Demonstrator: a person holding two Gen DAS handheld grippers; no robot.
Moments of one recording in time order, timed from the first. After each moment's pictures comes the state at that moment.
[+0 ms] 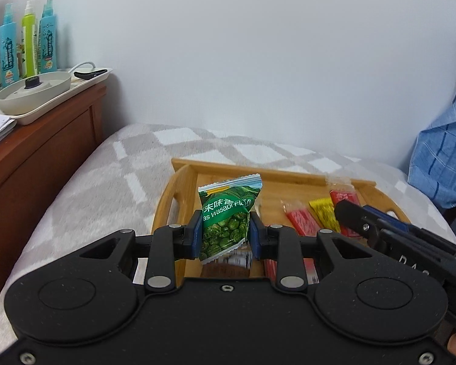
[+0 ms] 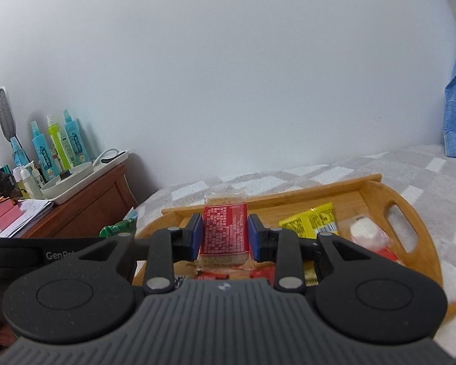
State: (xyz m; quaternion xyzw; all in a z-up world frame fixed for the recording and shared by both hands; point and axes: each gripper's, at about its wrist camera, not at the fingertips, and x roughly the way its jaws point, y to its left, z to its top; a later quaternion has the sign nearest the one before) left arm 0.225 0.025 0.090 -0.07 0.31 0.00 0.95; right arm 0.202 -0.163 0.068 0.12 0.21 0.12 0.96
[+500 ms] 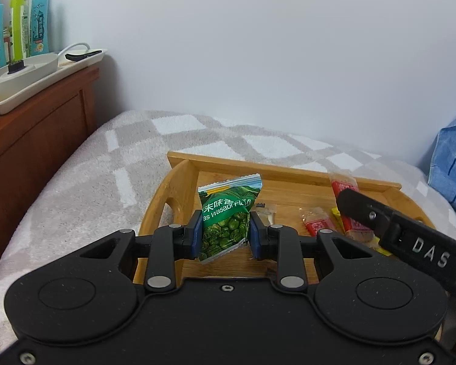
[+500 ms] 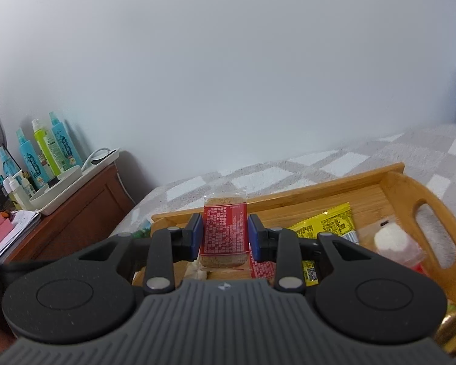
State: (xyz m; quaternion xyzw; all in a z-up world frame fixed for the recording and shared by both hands) left arm 0.283 0.024 0.056 -0.08 0.34 0.02 0.94; right arm 0.263 -0.167 0.050 0.15 0.25 0.13 0.95
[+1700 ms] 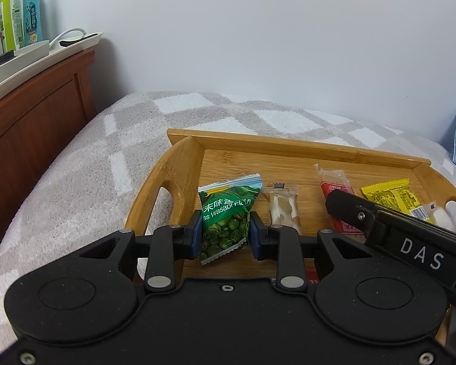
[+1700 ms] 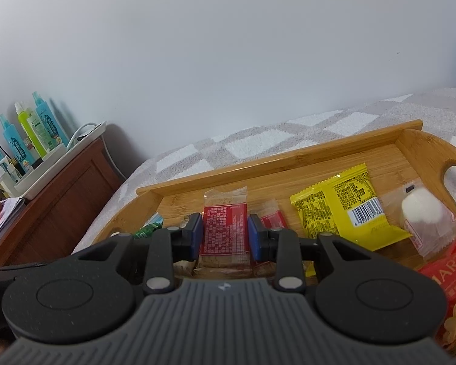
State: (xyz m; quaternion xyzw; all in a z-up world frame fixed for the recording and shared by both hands) left arm 0.307 0.016 0.023 -0.05 0.37 0.04 0.93; right arm 0.292 -0.157 0.015 0.16 0.30 0.13 0.93
